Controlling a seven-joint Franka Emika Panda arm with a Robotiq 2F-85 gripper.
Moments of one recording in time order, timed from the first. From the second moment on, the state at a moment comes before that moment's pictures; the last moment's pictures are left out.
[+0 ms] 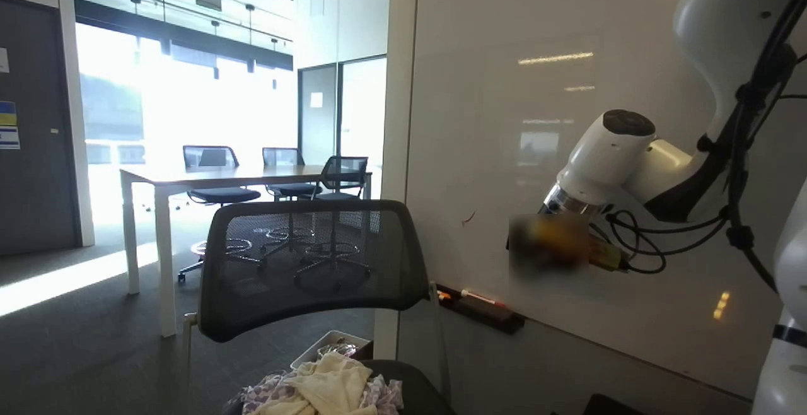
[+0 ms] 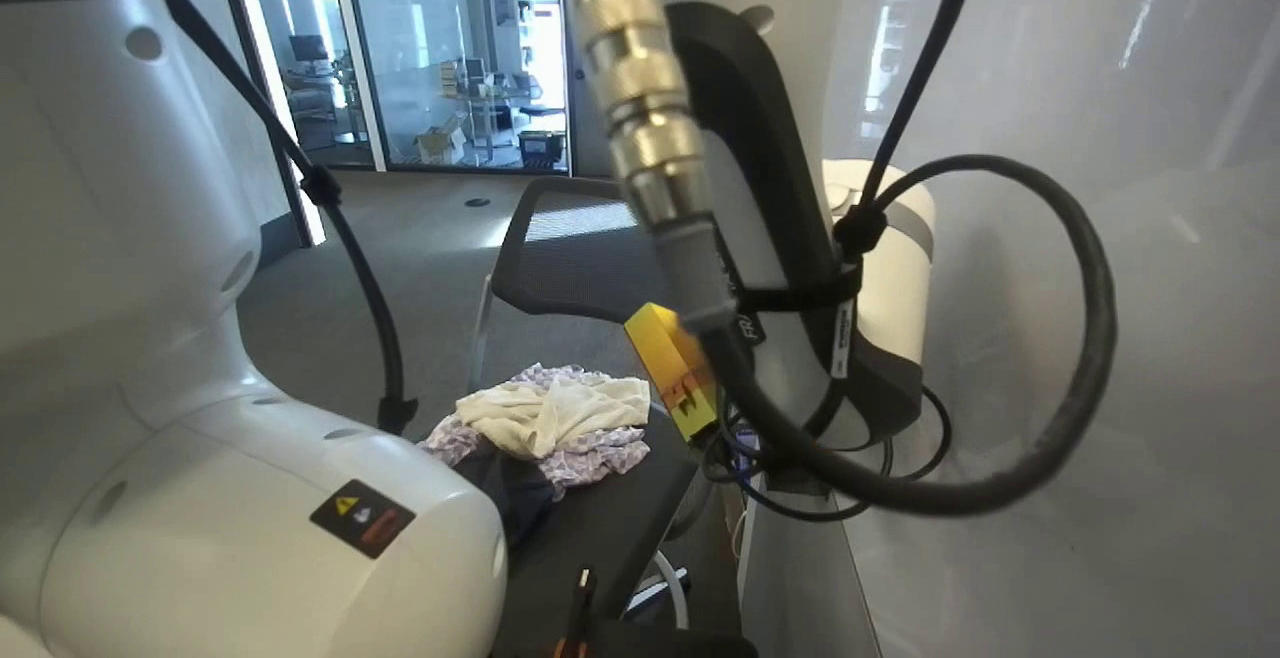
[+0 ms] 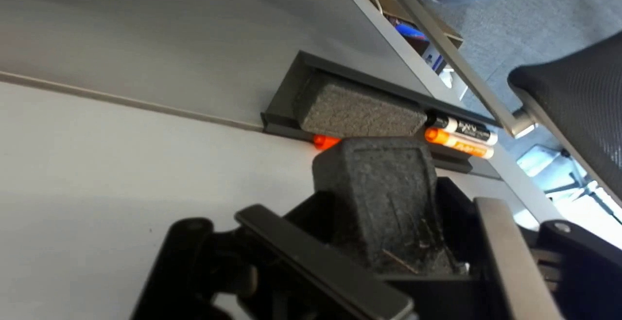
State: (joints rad) arm -0.23 -0.09 -0.67 -2.58 -2.17 3.33 2.35
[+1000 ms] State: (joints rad) arm 0.32 0.32 -0.71 -2.46 -2.51 3.59 2.65
